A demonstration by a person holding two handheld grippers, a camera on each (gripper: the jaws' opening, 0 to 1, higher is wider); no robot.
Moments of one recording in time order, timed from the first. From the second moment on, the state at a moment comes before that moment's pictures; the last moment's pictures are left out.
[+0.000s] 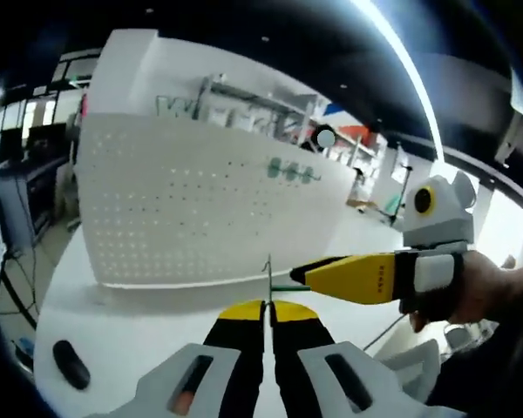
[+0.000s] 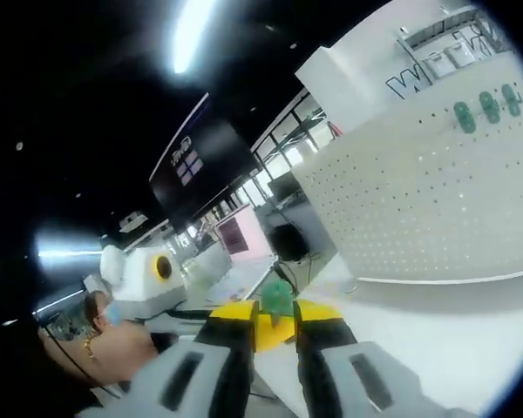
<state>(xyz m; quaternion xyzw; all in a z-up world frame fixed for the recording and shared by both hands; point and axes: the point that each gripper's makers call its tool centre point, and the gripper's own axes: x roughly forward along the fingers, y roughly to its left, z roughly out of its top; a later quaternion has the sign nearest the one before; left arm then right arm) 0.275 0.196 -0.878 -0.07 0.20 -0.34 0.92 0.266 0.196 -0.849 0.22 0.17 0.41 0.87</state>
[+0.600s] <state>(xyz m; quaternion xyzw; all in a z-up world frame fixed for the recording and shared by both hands) 0.273 0.189 -0.880 -0.05 0.18 -0.34 0.92 0.266 0.196 -0.856 0.20 0.15 0.40 0.88</state>
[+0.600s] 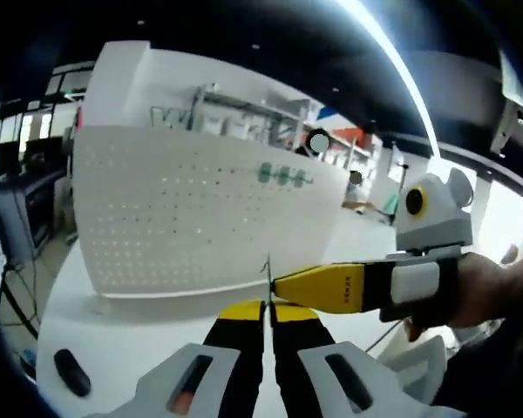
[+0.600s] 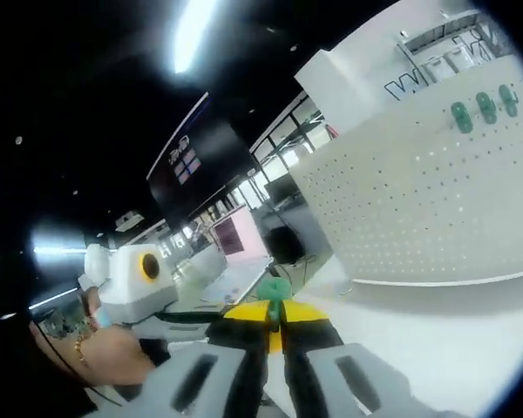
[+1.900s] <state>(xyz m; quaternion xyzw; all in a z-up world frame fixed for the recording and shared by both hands) 0.253 0.171 -0.892 0.00 0.18 -0.40 0.90 0.274 0.178 -0.868 0.18 0.15 0.38 0.89</state>
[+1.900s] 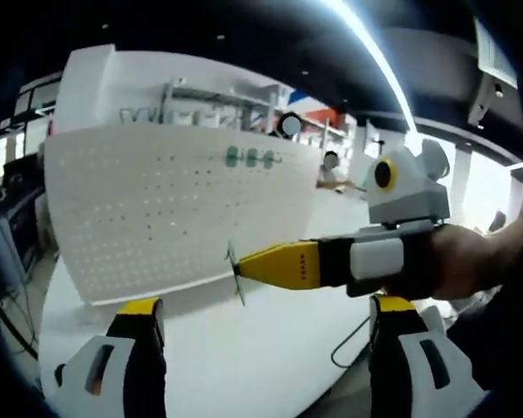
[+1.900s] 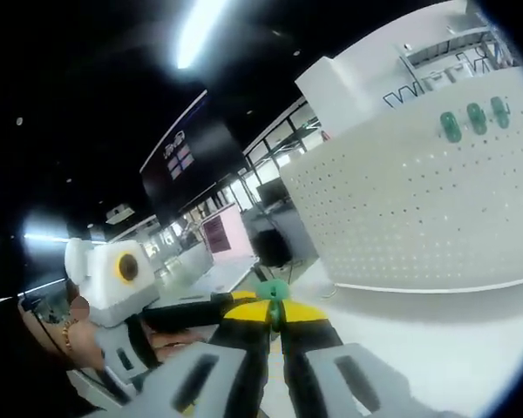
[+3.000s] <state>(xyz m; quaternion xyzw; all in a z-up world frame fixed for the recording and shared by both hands) 0.264 0.187 -0.898 -0.04 0.20 -0.37 0.91 0.375 0.066 -0.847 0.13 0.06 0.23 0.96</state>
